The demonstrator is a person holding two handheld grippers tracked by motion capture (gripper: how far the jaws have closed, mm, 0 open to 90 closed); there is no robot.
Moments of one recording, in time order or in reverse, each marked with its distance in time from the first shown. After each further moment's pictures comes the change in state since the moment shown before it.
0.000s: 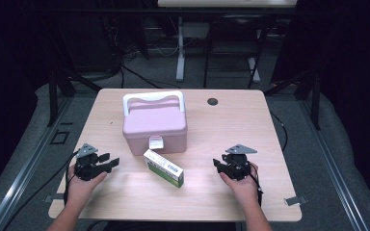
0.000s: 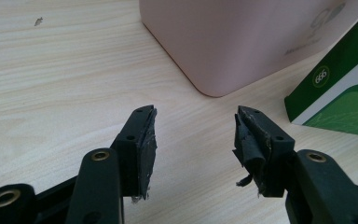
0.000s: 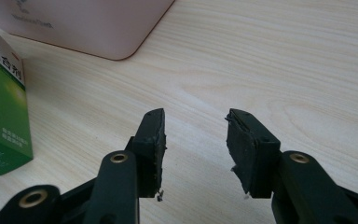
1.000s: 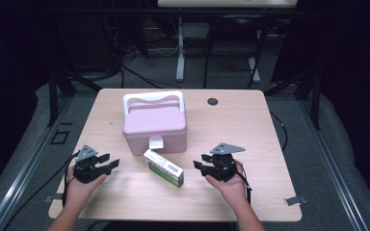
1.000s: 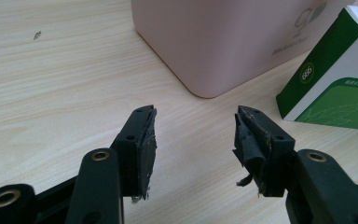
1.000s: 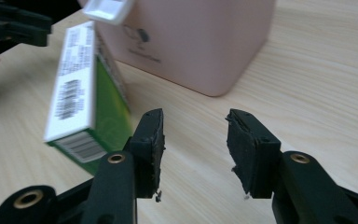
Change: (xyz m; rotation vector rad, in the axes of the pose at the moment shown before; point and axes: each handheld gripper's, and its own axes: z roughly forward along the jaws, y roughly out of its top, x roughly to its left) left arm -0.004 -0.002 -0.007 -0.018 -0.003 0.052; right arm 0.047 0.025 -0.007 -0.059 0.242 -0.087
